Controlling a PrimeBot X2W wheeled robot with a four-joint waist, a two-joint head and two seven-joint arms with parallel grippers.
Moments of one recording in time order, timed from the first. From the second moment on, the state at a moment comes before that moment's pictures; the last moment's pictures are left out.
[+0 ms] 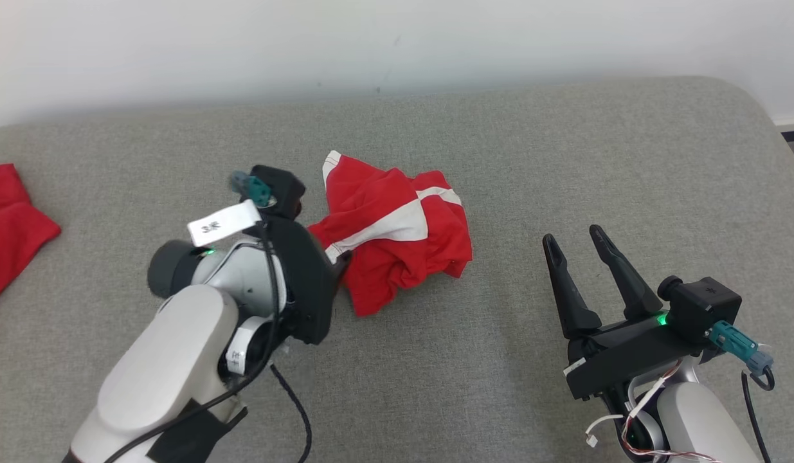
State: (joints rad) left arm -0.70 0.21 -0.64 0.28 -0.52 0.09 0.71; right arm -0.21 -0.05 0.10 0.12 0.34 0.13 -0.12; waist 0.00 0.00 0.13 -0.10
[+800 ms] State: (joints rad) left arm -0.70 0.21 -0.56 0.37 -0.61 0.16 0.74; right arm -0.22 -0.05 0.10 0.11 0.34 0.13 -0.12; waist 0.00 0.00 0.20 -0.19
